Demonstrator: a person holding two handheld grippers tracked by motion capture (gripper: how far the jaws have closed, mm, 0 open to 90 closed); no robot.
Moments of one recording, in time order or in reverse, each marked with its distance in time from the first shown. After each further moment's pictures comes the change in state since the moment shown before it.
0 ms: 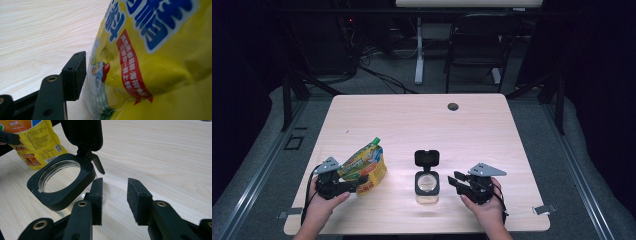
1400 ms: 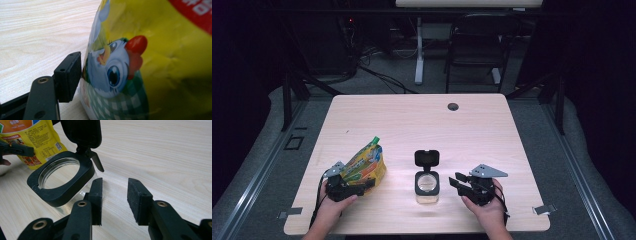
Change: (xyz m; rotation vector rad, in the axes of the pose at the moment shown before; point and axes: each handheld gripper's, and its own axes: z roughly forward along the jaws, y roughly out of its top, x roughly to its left) left arm 0.008 -0.025 0.033 -0.011 -0.039 -0.039; right arm -0.001 -0.003 -0.003 0.010 -0.002 -0.002
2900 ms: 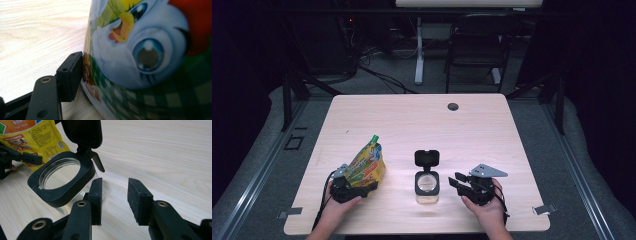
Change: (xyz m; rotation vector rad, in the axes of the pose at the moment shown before) left arm 0.000 -0.008 0.015 0.064 0.027 -0.006; right arm 0.000 0.000 0.001 -0.003 0.006 0.004
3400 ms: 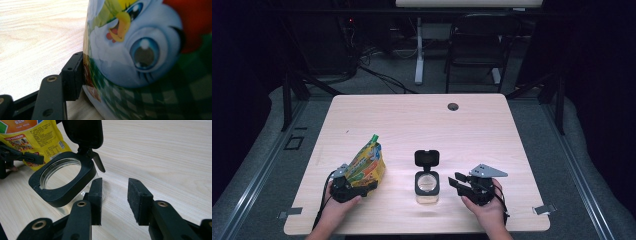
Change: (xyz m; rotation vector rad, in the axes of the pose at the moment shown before) left arm 0.001 0.000 0.000 -0.005 -0.015 0.005; right arm 0.000 0.000 0.000 -0.002 0.001 -0.003
